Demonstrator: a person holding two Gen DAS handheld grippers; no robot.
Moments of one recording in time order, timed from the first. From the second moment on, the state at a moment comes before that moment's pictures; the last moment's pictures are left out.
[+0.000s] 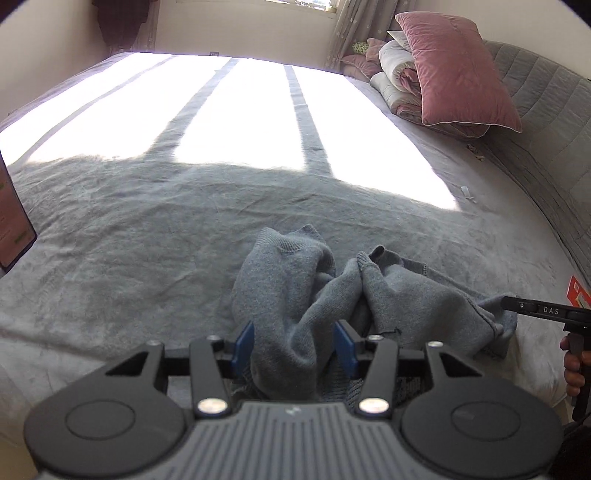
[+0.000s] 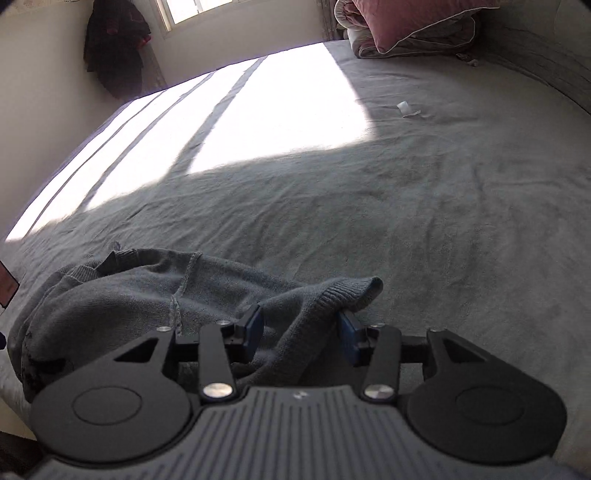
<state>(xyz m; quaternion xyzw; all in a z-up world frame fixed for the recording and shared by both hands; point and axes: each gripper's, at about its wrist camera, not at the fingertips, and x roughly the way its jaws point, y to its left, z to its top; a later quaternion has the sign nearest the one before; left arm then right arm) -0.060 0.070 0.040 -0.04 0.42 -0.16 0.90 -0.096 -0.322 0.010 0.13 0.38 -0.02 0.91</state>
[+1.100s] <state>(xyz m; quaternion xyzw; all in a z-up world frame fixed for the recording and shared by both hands) 0.055 0.067 -0.016 -0.12 0.41 -0.08 0.90 0.032 -0.190 -0.024 -0.02 0.39 0.14 0.91</state>
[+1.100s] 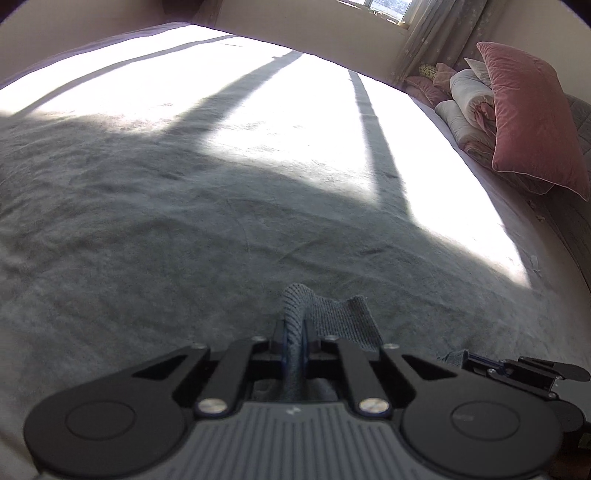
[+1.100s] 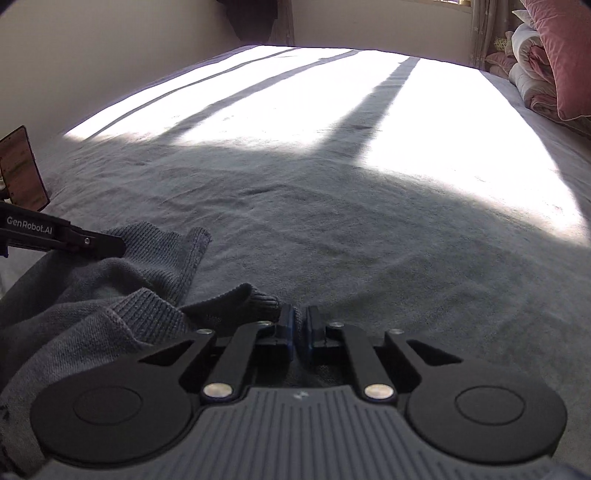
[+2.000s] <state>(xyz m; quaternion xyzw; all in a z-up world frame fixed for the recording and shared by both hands) -0.005 0.171 -0.024 -0.03 0.45 -0.01 0.89 -0.009 -0.286 -0.016 0.04 0.39 -0.03 0.92</state>
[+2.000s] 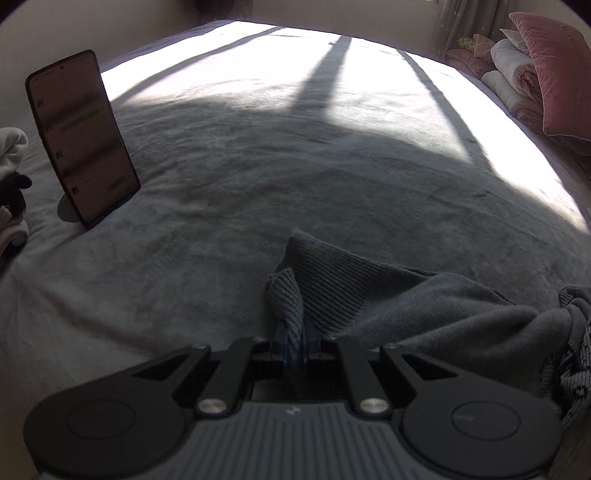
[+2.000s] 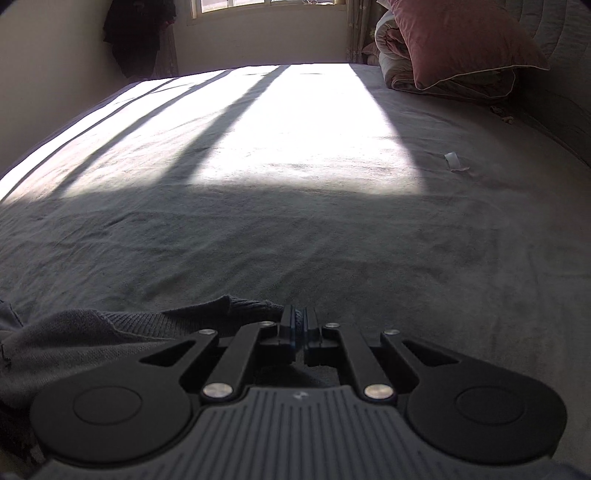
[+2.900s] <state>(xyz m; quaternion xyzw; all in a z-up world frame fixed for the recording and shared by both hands) 0.031 0.046 -0.027 0.06 0.40 -0.28 0.87 0.001 -0.284 -0.012 0.09 0.39 0.01 0.92</state>
